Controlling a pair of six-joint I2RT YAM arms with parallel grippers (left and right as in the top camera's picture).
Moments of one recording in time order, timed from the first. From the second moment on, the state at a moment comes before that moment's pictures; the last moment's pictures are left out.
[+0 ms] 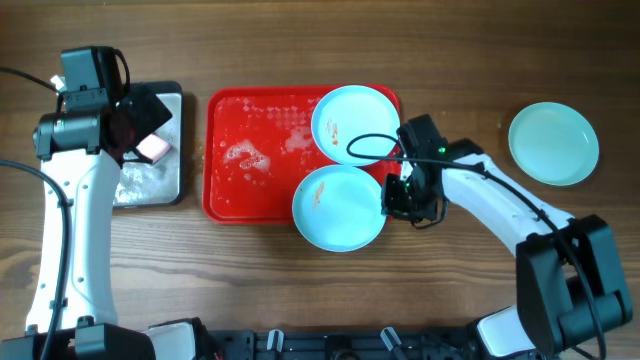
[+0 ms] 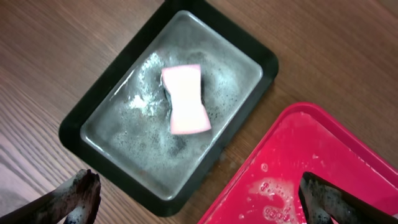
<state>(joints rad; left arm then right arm) 0.14 1.46 1.37 -0.95 -0.21 -0.52 0.35 1.67 0.93 -0.77 -0.31 0.54</state>
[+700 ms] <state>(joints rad) 0.14 1.46 1.37 -0.95 -0.21 -0.52 0.35 1.65 0.90 -0.70 -0.39 0.47</state>
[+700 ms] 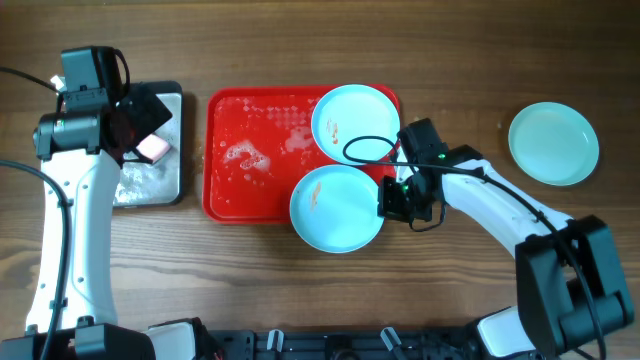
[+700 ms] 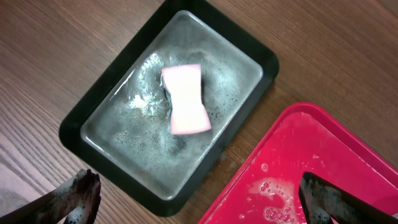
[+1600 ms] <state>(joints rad) 0.14 1.46 1.37 -0.95 -0.21 -0.52 0.64 1.84 1.31 -0.52 -0.14 0.42</state>
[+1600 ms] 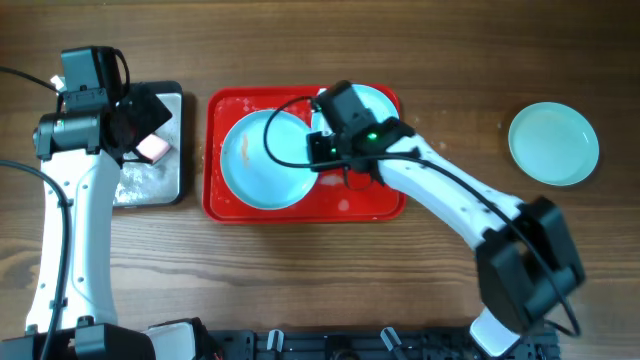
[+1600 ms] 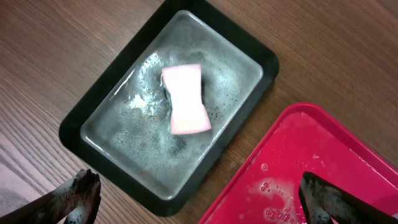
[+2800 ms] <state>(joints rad) -0.05 1.51 1.29 -1.02 0.15 -0.53 0.65 2.13 1.46 -0.49 -0.17 0.44</state>
